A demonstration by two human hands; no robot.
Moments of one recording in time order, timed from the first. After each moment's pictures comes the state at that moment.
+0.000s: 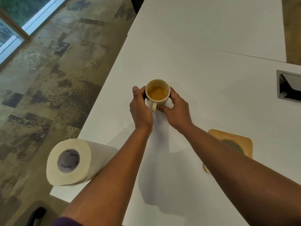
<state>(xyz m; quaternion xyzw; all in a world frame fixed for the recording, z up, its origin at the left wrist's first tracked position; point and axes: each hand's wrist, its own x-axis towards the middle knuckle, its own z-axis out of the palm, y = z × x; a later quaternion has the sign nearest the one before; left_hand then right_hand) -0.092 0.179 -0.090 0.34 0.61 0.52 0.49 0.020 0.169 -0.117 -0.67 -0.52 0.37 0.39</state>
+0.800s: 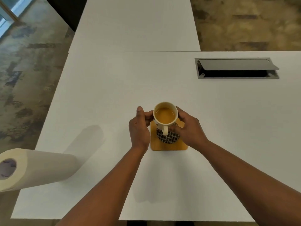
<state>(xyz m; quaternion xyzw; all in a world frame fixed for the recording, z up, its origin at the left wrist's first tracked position) 0.042 0.039 -0.071 0.48 0.55 0.39 0.56 0.206 -0.028 -0.084 -0.74 -0.47 0.33 0.36</state>
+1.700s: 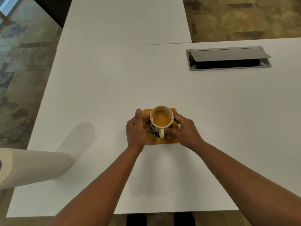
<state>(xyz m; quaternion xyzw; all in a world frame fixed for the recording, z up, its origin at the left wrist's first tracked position) 0.050 0.015 -0.089 0.50 0.55 0.35 0.57 0.216 -0.062 -0.106 -0.73 -0.46 0.36 0.33</state>
